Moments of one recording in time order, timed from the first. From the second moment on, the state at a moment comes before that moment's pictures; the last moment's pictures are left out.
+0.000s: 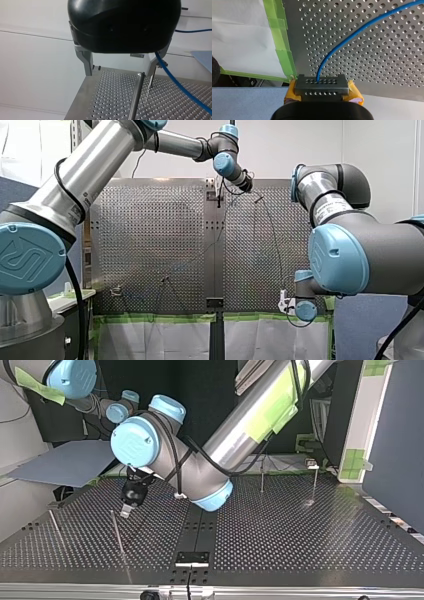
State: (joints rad) left arm -0.74 -2.14 -0.85 -3.35 -1.78 -1.68; right arm 1.75 -0.53 1.75 -1.01 1.71 1.59
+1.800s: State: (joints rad) left arm -0.73 -2.14 -1.06 -3.34 -1.97 -1.69; right arm 1.76 -0.60 1.75 -0.96 1.67 1.56
